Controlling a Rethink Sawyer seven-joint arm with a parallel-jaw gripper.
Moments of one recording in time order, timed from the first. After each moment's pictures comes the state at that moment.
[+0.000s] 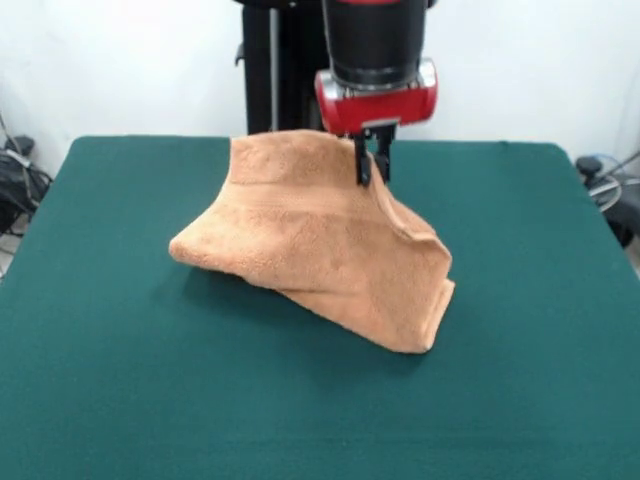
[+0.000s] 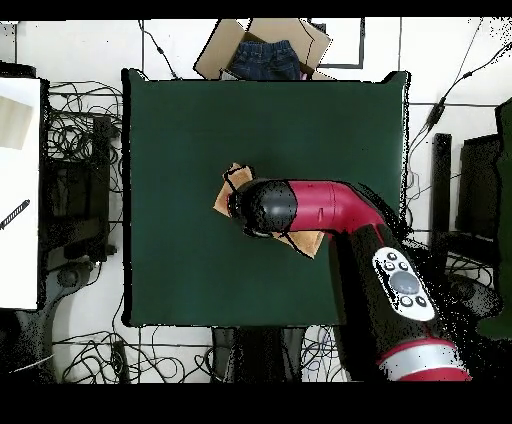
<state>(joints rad) -0.51 -0.73 0.40 1.75 -0.28 0.68 1.57</state>
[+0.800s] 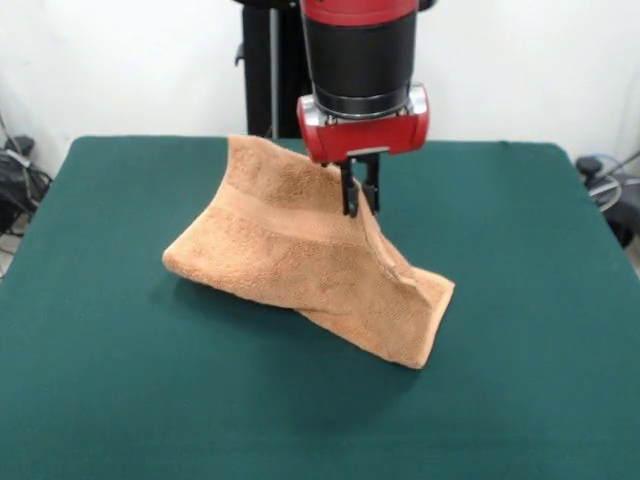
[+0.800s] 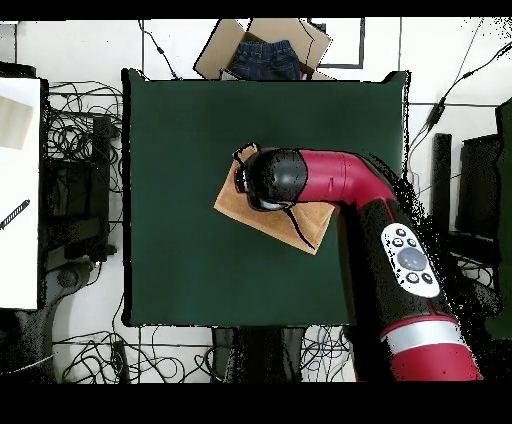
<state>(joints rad) -0.50 -0.69 0.40 1.59 -0.28 0.79 1.57</state>
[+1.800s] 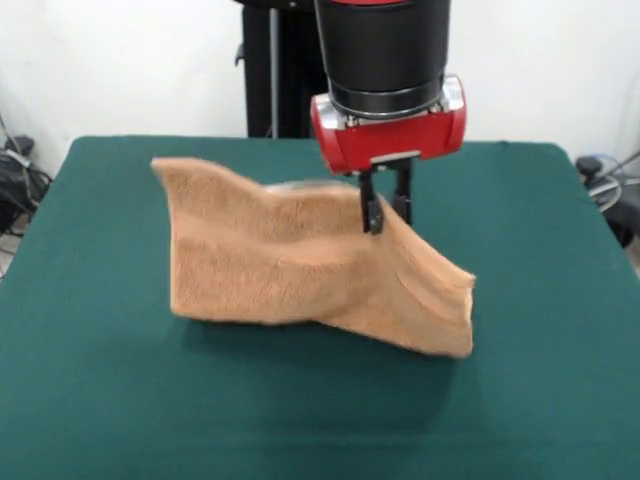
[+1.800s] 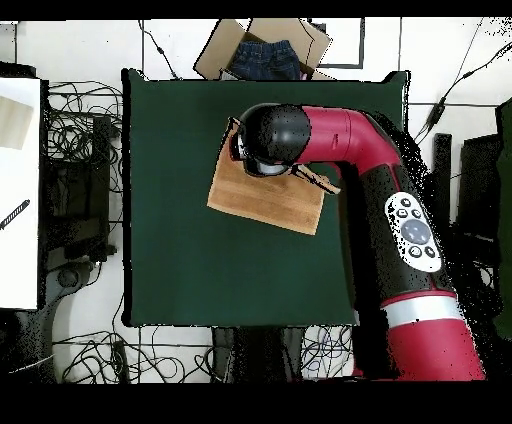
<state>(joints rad) -0.50 -0.64 0.49 1.39 -0.28 0.95 1.57</state>
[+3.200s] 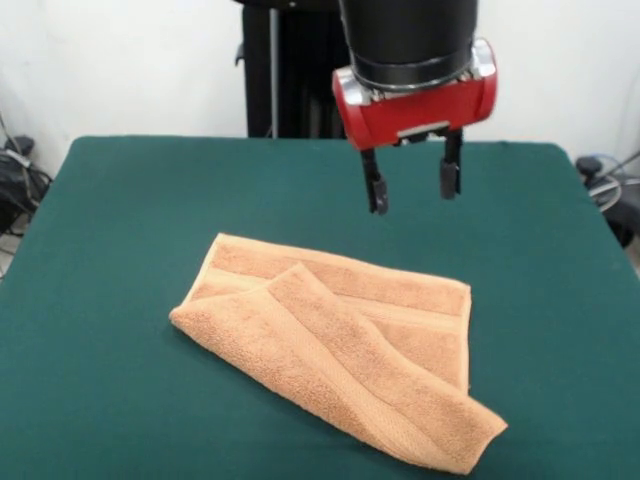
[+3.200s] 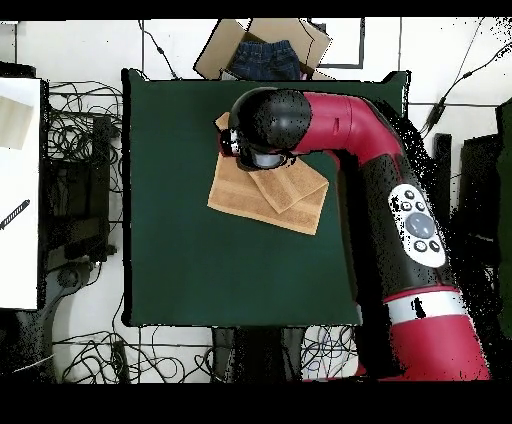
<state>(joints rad) -0.54 -0.67 0.56 1.39 -0.26 1.04 1.57</state>
